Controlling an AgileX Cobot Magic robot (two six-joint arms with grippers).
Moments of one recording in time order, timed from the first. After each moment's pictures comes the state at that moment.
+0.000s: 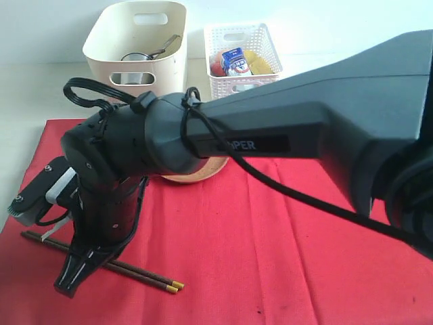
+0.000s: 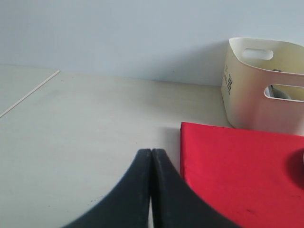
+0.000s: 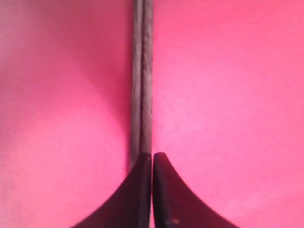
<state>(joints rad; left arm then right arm) 0.09 0.00 0.00 0.07 0.26 -0.11 1.21 2.22 -1.60 0.11 0.79 -0.19</state>
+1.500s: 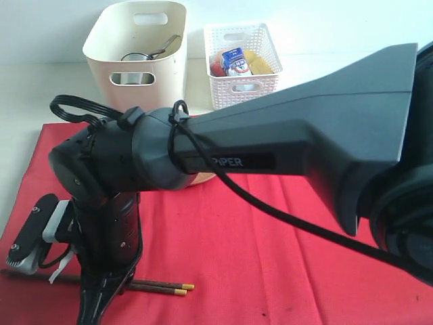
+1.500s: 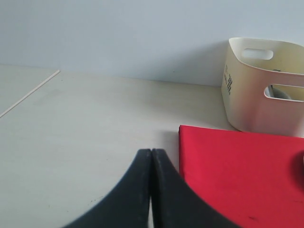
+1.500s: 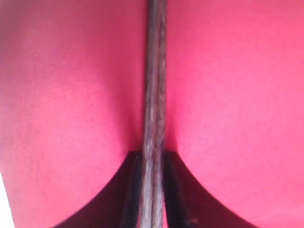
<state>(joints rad) 0.09 0.00 0.00 0.07 0.26 -0.11 1.24 2.25 -1.60 0.15 0.94 -0.45</state>
